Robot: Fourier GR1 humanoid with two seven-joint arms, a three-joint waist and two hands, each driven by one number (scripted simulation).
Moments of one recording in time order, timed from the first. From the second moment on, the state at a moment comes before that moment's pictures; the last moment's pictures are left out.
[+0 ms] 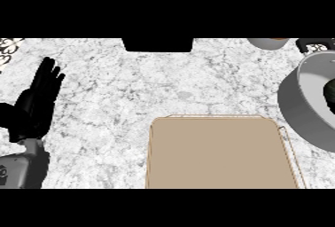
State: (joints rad) left arm -0.22 0.22 0.11 -1.62 0.09 0.12 0.22; right arm -0.33 -0.40 -0.47 -1.39 0.93 -0.14 0.02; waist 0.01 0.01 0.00
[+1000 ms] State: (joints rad) left arm -0.21 0.21 0.11 -1.65 0.08 0.12 0.24; right arm -0.57 -0.48 -0.71 -0.76 0.51 0.03 -0.36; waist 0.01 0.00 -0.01
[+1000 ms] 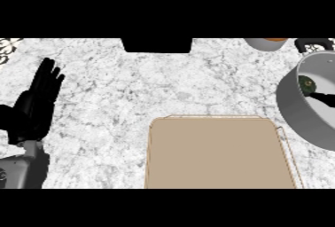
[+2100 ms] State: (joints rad) left arm -0.22 0.20 0.13 -1.63 0.08 0.11 0.23; right arm -0.44 -0.91 -0.87 -0.35 0.21 0.43 -0.62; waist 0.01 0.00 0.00
